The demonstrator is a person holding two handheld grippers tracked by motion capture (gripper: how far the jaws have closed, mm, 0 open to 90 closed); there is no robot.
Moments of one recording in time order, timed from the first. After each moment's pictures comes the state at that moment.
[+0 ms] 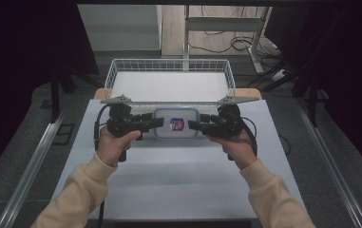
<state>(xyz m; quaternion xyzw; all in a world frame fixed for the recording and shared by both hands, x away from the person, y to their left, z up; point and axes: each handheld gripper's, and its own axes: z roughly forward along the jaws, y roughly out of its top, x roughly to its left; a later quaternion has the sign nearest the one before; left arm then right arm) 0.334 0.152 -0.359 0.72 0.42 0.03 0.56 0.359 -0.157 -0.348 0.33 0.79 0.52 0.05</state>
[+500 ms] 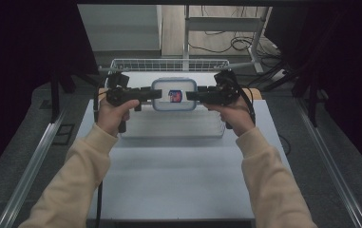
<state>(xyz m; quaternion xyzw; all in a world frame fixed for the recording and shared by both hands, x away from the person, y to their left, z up) 0.401 0.167 -0.324 0.71 0.42 0.03 0.57 0.426 -0.143 -0.301 0.32 0.80 0.51 0.06</state>
